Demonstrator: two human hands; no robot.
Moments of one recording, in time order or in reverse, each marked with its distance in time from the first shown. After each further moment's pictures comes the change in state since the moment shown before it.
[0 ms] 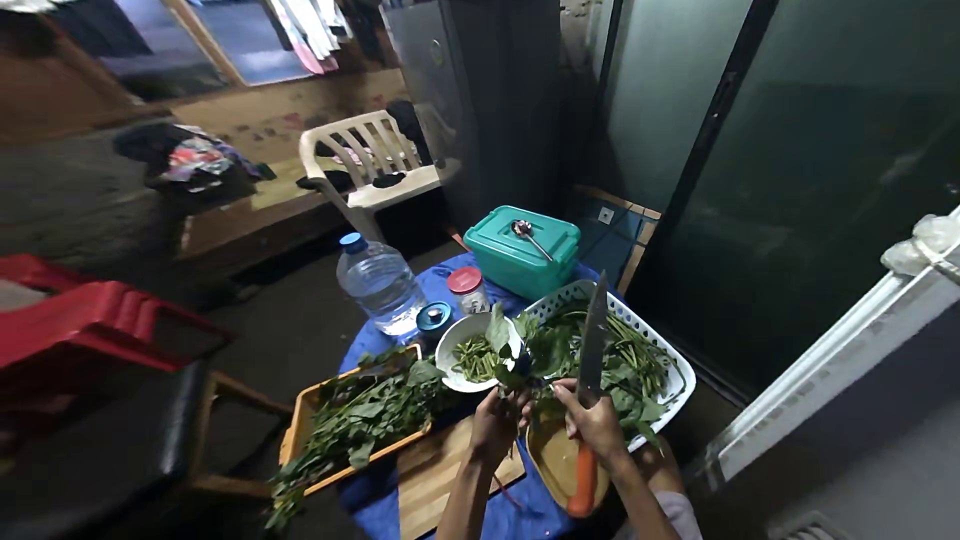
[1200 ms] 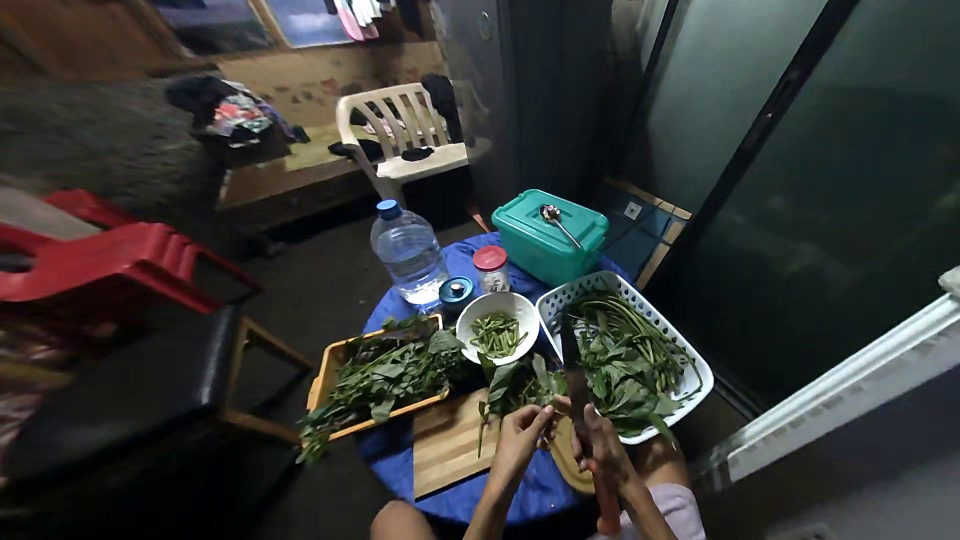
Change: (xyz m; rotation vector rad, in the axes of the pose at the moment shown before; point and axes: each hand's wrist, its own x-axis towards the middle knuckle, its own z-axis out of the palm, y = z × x) left_hand -0.046 -0.039 -0.026 0.606 0.219 -0.008; right_hand -0.034 0.056 -0.007 -0.110 -0.355 -0.033
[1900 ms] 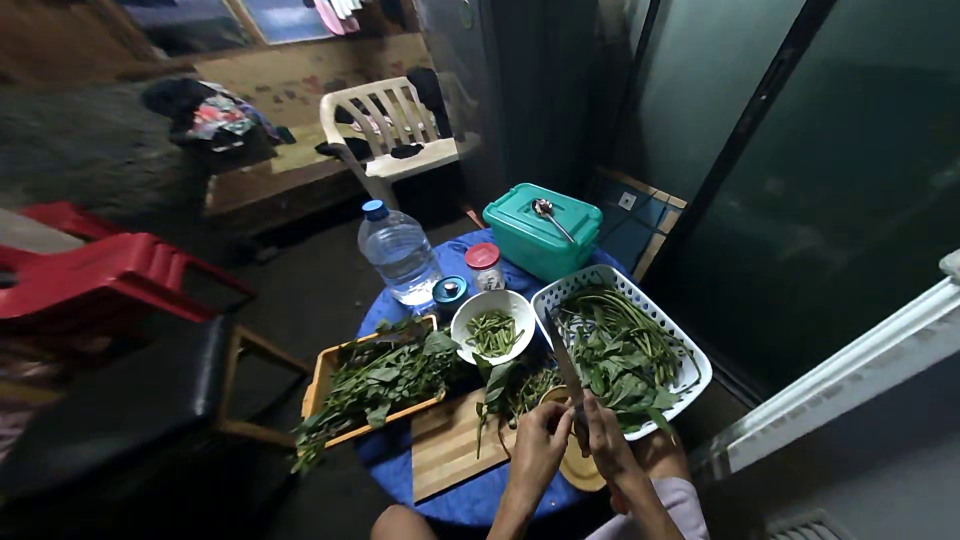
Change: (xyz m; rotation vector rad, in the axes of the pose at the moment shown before) left_hand -0.011 0.020 0.031 0.591 0.001 0.320; right_hand 0.010 0.000 -0.006 -0.354 0.153 -0.020
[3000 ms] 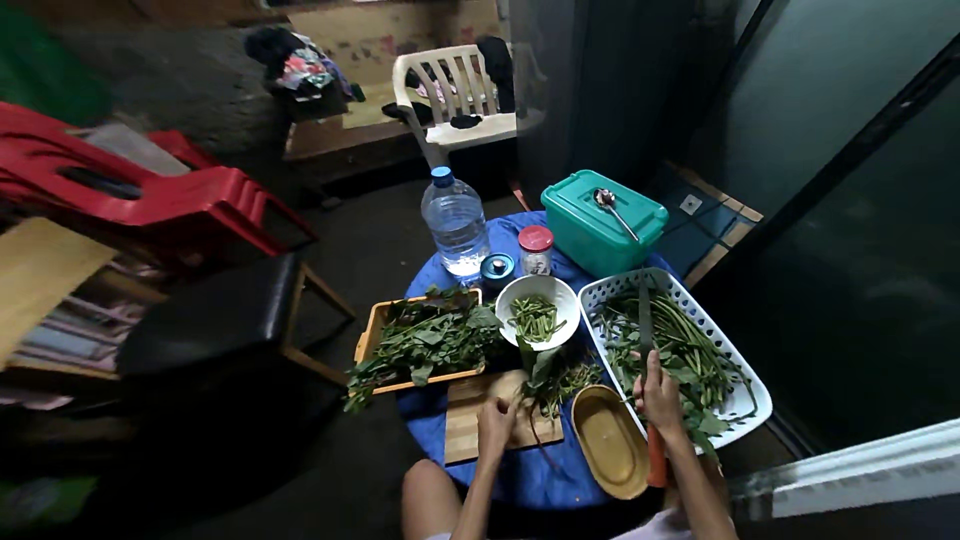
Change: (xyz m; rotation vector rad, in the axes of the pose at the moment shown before) left_hand 0.020 -0.187 -0.049 0.115 0.262 -0.578; right_hand 0.074 0.004 -0.017 -0.065 0.204 0.274
